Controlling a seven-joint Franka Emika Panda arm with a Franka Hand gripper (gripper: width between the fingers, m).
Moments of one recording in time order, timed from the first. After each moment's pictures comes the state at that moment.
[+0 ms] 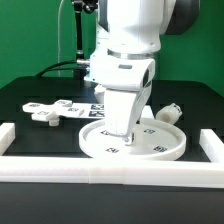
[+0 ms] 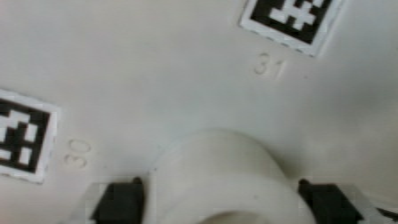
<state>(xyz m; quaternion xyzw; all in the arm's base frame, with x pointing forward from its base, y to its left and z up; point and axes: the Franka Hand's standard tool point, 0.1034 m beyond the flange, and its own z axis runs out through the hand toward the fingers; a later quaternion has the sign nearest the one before) 0.527 0.006 0.013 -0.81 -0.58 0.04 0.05</state>
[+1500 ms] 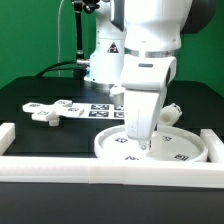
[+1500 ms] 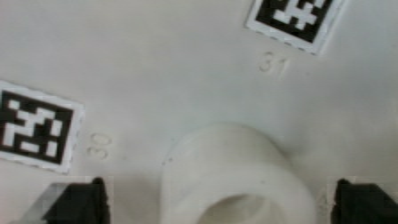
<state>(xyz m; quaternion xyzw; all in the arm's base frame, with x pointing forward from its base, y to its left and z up) 0.563 0.031 0.029 -0.81 -0.58 0.02 0.04</state>
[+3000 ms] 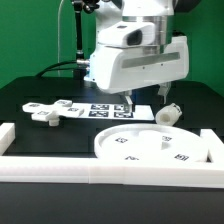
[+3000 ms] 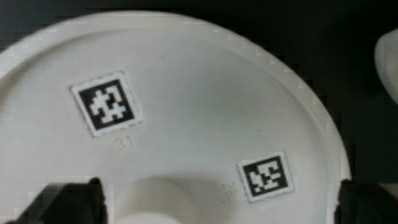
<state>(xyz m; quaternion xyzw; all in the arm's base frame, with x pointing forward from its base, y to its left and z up) 0.493 0.034 0.059 -0.98 -0.20 0.00 0.03</state>
